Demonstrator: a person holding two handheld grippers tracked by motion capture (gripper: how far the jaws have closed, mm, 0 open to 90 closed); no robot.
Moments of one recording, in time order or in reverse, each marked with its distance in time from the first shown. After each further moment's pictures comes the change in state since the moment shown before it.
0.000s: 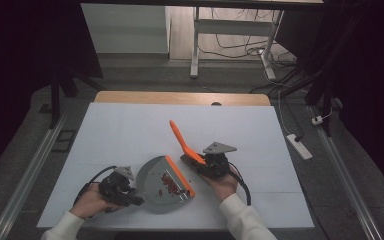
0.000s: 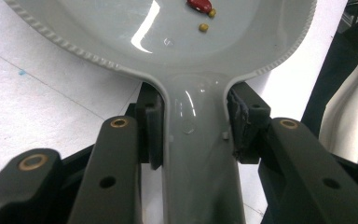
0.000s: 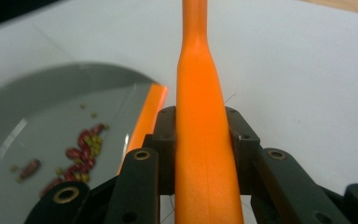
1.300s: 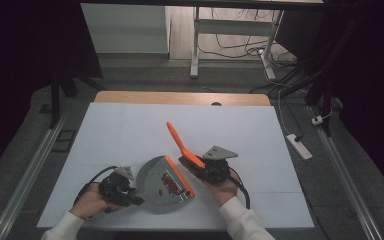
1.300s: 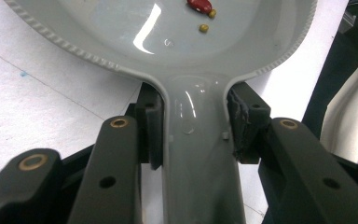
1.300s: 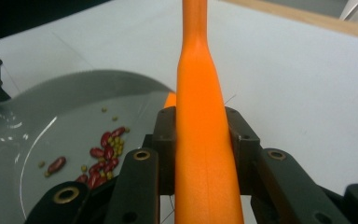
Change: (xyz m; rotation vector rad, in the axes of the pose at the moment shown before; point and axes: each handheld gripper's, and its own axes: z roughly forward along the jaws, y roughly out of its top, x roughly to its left) left arm -0.001 0.000 0.000 -0.002 0.006 0.006; right arm 0.014 -0.001 -0.016 -0.056 0.017 -0.025
